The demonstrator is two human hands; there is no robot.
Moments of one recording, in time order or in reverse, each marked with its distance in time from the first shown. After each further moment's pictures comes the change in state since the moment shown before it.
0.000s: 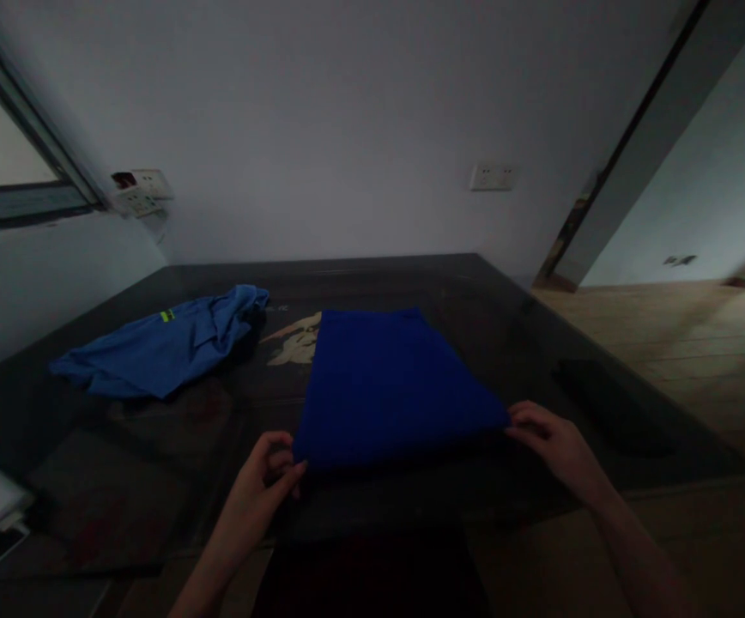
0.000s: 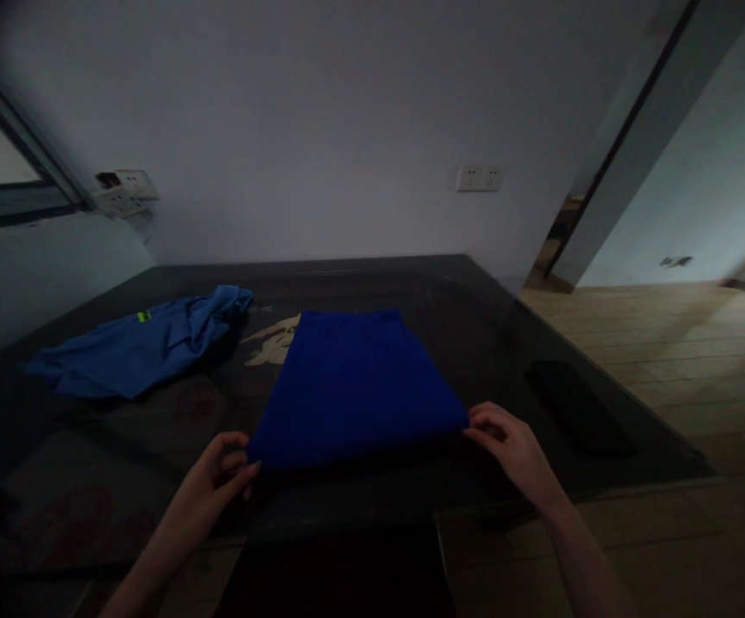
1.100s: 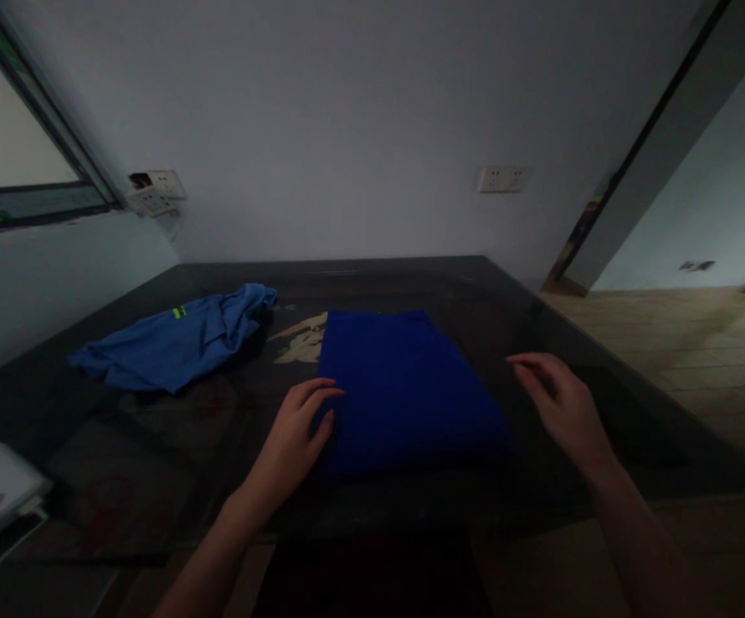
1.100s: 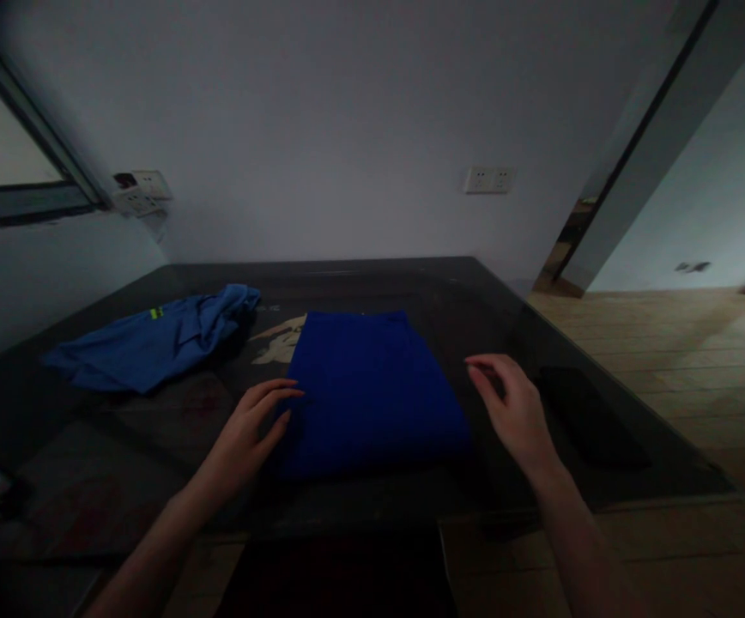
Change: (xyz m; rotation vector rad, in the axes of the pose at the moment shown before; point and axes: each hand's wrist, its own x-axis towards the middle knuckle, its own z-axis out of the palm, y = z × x) left_hand 0.039 0.048 0.014 0.709 0.052 0.639; right_hand 0.043 -0.056 -0.009 -0.243 0.290 -0.218
